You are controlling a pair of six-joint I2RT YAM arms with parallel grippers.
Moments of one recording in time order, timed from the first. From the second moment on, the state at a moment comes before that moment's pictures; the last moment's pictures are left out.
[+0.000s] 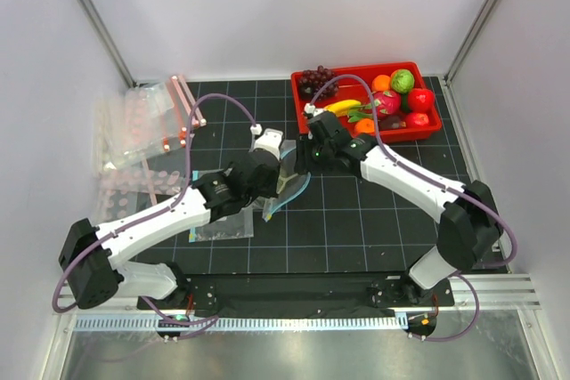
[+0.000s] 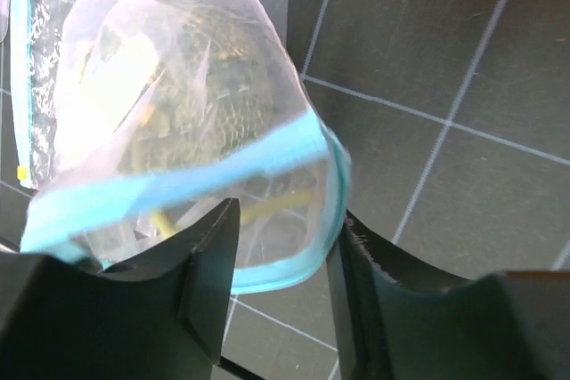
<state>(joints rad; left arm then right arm) -0.93 1.28 1.00 -0.40 -0.37 -0.44 0.70 1.57 1.25 -0.52 0.02 0.49</state>
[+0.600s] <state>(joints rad) -0.74 1.33 1.17 -0.48 -0.22 -0.48 0.70 1.19 1.01 -0.33 0.02 0.37</state>
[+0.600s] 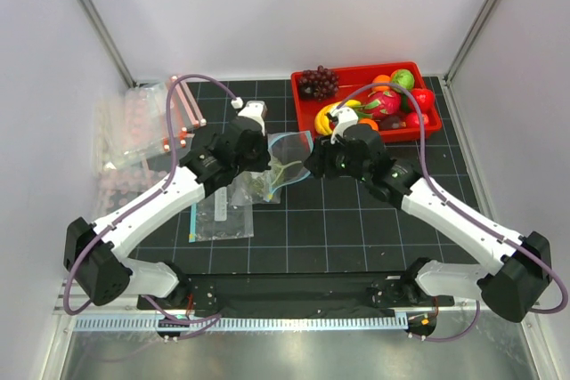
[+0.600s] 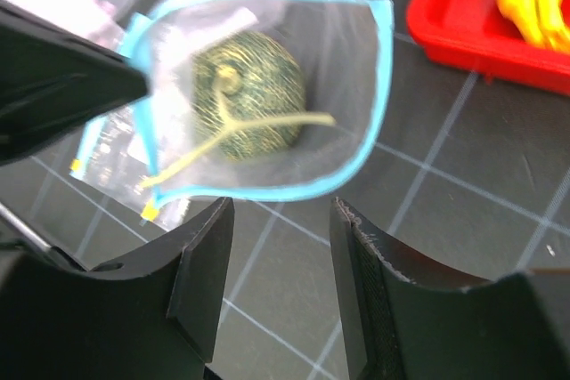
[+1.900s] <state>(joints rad) -0.72 1.12 0.92 -0.30 0.00 -0.60 0.70 1.24 0.93 -0.01 -0.06 0.49</state>
